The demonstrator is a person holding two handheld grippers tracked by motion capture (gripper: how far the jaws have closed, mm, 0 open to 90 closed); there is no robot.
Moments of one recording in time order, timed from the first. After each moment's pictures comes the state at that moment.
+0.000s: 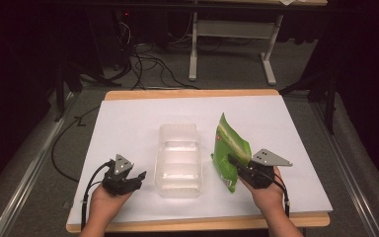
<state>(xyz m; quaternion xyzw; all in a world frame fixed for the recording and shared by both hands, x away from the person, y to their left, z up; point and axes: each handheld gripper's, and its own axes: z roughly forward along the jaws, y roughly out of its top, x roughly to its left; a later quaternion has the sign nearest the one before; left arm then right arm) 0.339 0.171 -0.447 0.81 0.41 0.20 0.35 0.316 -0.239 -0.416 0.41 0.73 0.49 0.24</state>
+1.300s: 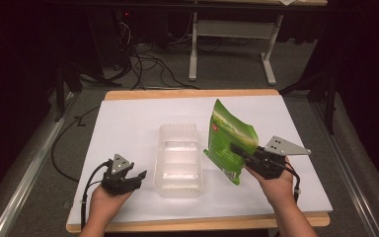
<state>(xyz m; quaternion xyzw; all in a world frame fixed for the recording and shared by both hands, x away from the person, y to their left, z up) 0.338 0.174 -0.445 0.81 0.42 0.19 0.38 0.323 -0.250 -0.365 0.33 0.72 0.58 0.20</state>
